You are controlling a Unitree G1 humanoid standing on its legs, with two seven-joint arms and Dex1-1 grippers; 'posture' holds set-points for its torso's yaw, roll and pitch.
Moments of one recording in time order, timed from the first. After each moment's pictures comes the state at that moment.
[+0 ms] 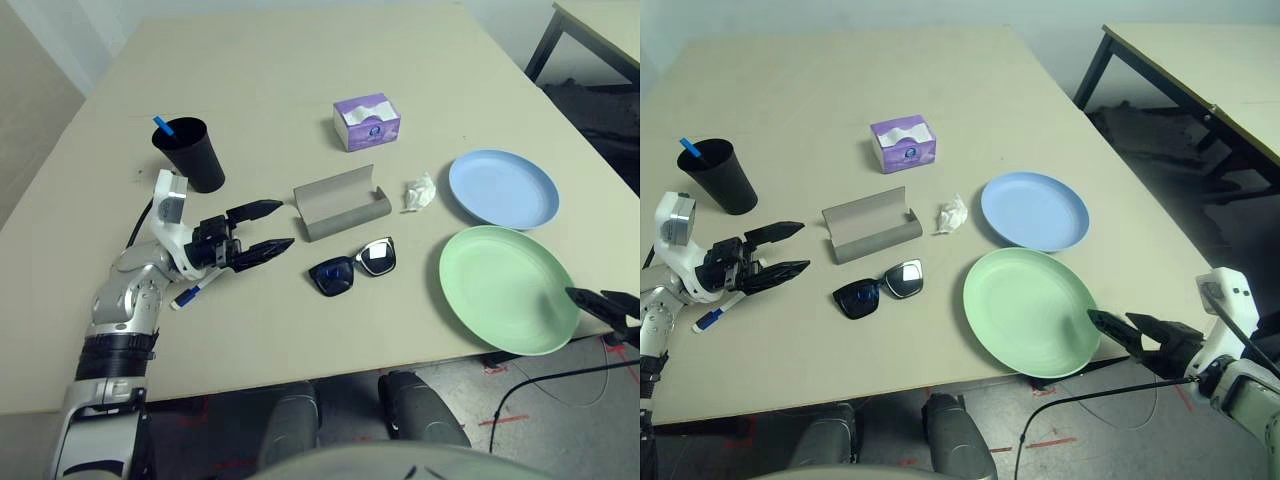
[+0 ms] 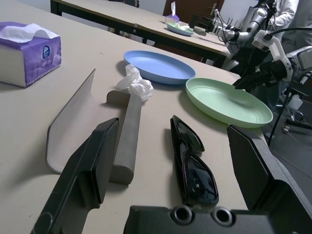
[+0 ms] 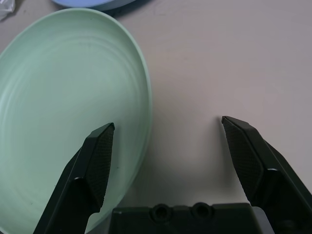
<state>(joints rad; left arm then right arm) -0.28 0.61 0.17 0.18 -0.64 0.20 -1.33 0.27 -0.84 -0.61 -0.17 0.80 0.94 0.63</state>
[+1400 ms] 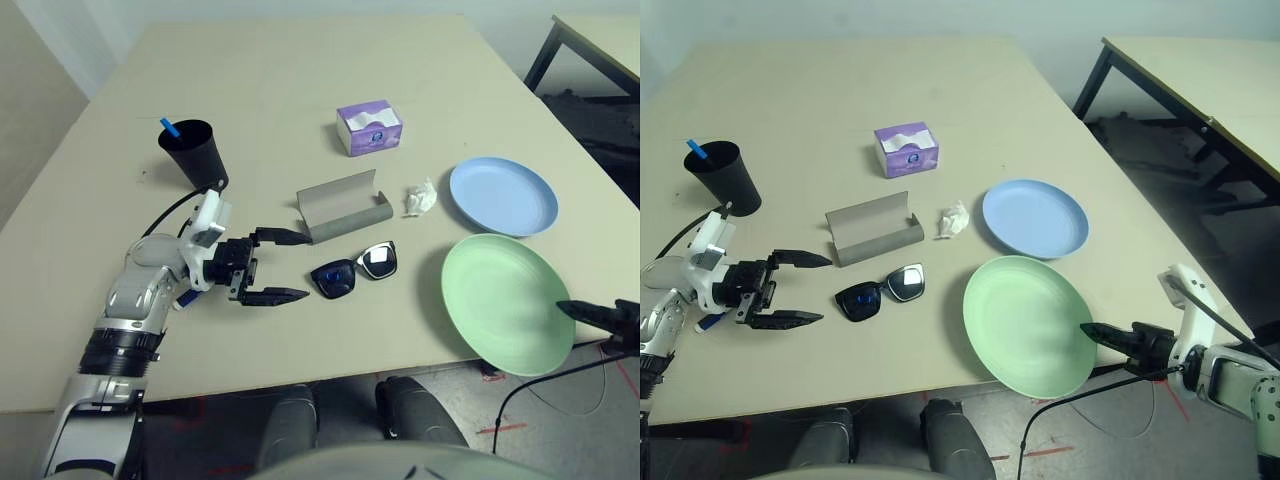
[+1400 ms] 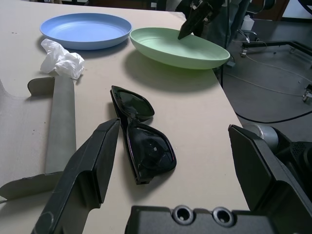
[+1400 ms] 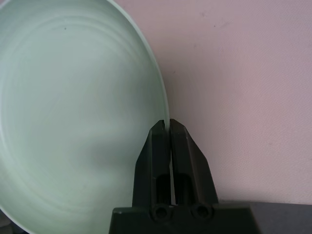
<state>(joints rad) -0.31 0.67 0.01 0.14 -0.49 0.07 -1.55 0.18 -0.86 -0.56 -0.14 0.78 1.21 0.66</state>
